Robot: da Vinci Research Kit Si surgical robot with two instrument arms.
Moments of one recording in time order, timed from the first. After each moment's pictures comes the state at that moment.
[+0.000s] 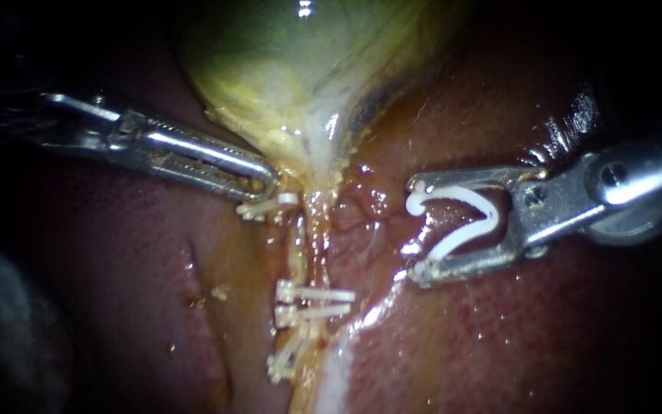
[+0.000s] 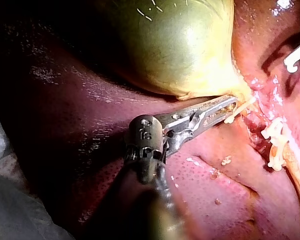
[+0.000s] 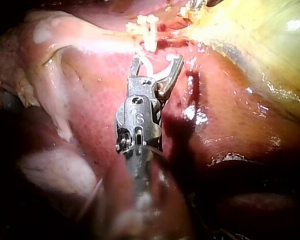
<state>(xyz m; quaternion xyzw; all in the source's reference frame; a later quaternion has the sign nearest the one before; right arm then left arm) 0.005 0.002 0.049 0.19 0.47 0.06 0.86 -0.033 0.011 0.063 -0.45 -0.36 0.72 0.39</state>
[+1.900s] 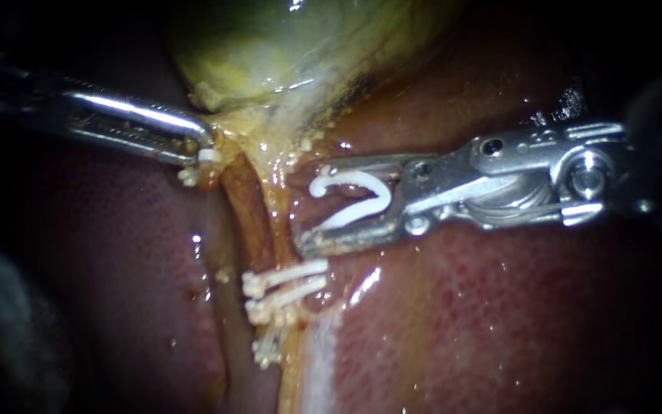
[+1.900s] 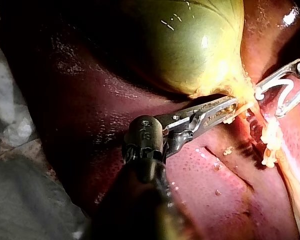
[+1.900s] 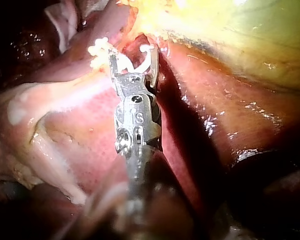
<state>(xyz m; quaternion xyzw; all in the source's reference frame) 0.014 0.003 0.053 0.26 0.46 0.21 0.82 -0.027 0.013 0.055 -0.45 -0.36 0.70 0.41</state>
